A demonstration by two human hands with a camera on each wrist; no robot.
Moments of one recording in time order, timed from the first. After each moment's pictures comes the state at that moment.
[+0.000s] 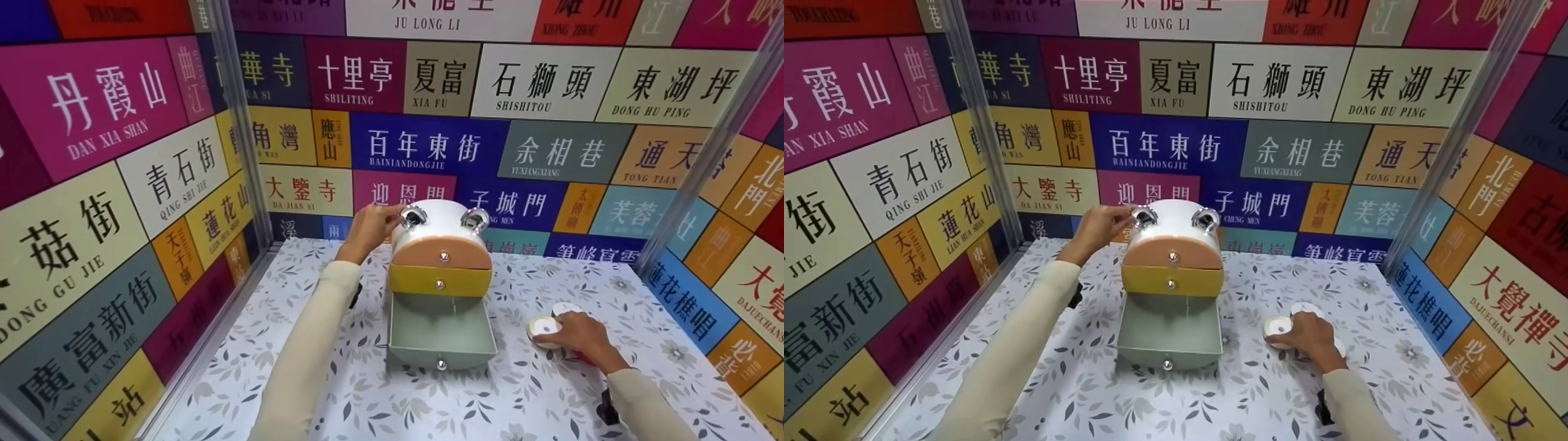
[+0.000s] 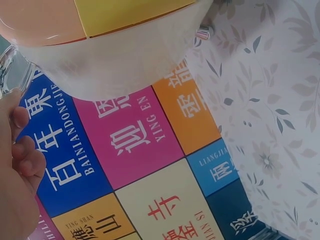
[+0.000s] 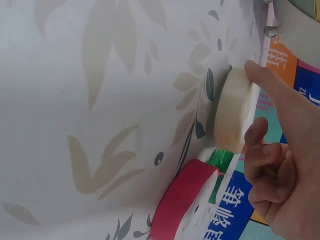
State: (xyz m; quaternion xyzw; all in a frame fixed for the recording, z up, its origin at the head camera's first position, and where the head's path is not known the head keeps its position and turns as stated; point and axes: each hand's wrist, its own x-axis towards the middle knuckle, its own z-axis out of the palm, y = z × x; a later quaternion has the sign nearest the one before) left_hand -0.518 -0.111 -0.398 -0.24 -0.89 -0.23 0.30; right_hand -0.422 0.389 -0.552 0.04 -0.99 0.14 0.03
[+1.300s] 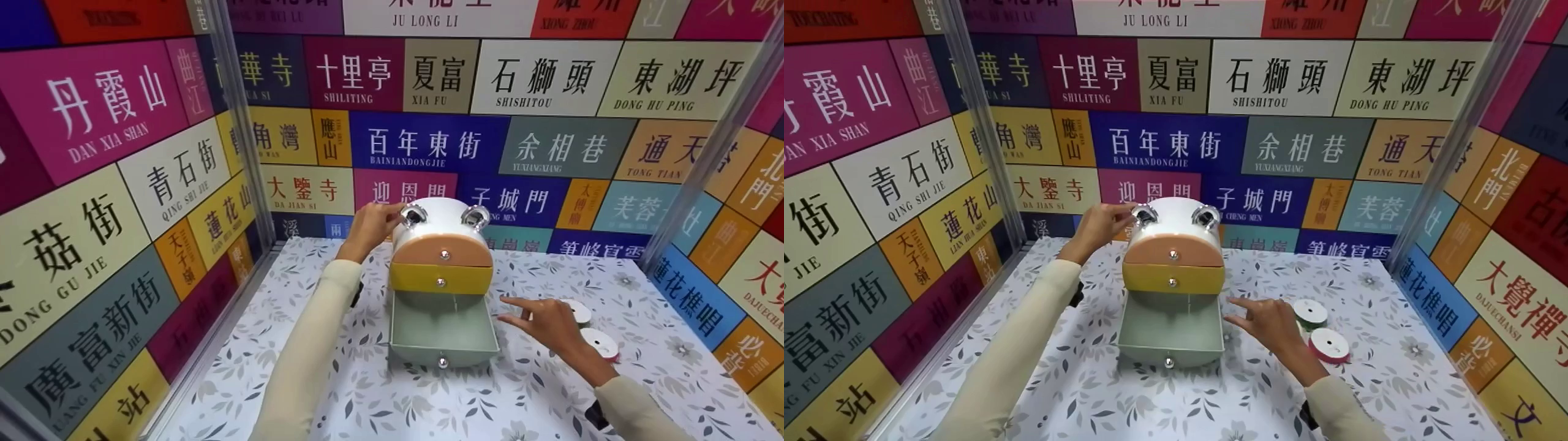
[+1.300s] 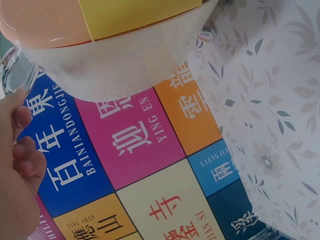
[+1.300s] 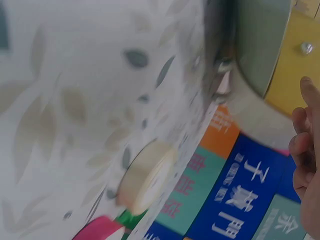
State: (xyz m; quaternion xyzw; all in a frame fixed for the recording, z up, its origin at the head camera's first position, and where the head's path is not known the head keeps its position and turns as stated) left_hand -0.516 -0.108 -0.394 -0.23 -0.90 -0.21 0.29; right_hand -0.389 0.298 -0.513 0.30 -0.88 0.14 0.33
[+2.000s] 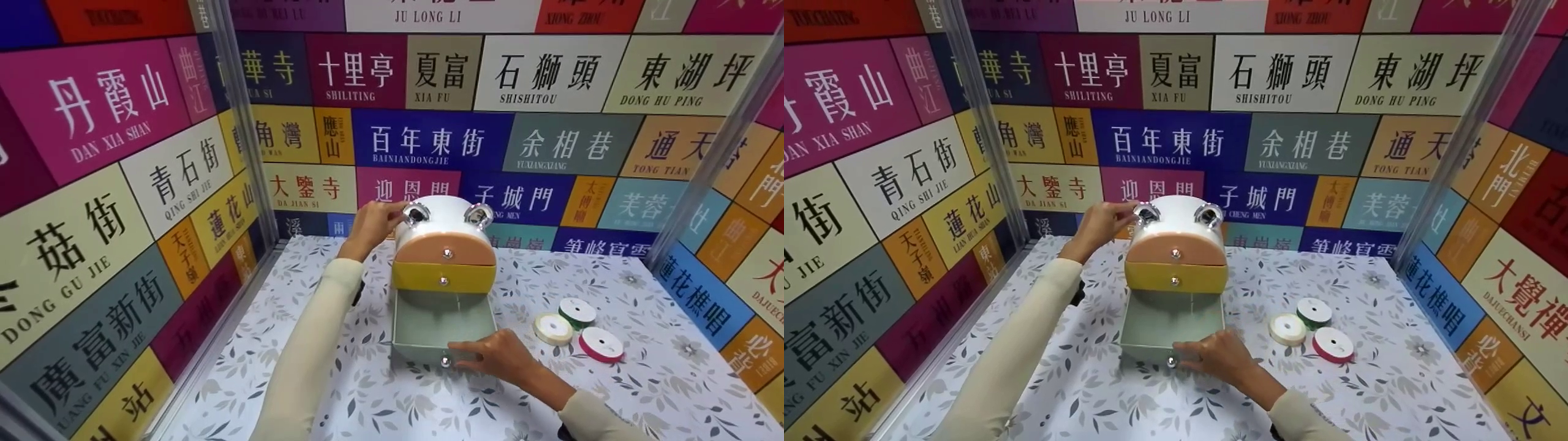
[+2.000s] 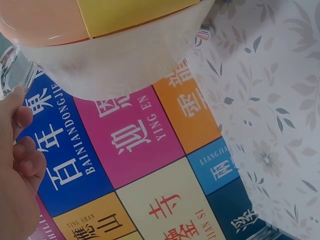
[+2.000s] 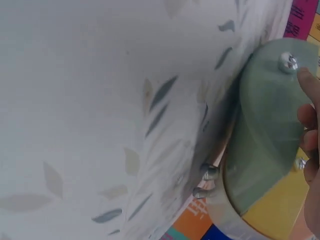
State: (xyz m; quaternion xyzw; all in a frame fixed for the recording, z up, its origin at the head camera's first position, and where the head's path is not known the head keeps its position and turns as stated) left_hand -0.516 -0.109 -0.394 -0.22 -0.91 -0.22 0.29; right_hand -0.361 0.215 -0.558 0.51 -0.78 0.13 0.34
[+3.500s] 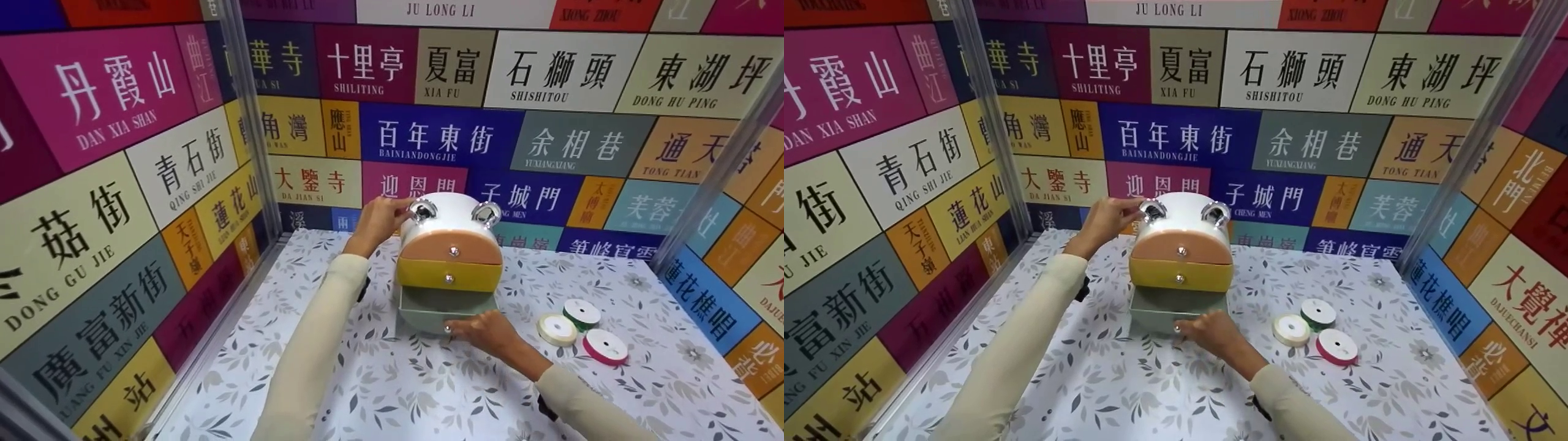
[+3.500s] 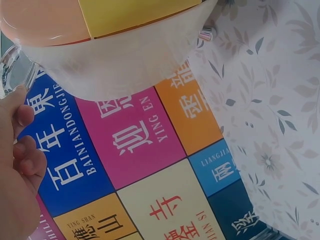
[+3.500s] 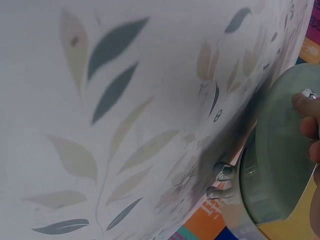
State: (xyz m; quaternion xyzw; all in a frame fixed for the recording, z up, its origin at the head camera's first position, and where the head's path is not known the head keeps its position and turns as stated) left_hand -0.514 -0.110 -0.394 -0.21 -0.91 -0.23 0.26; right_hand -0.416 0.188 -0.564 0.51 -0.75 0.01 0.42
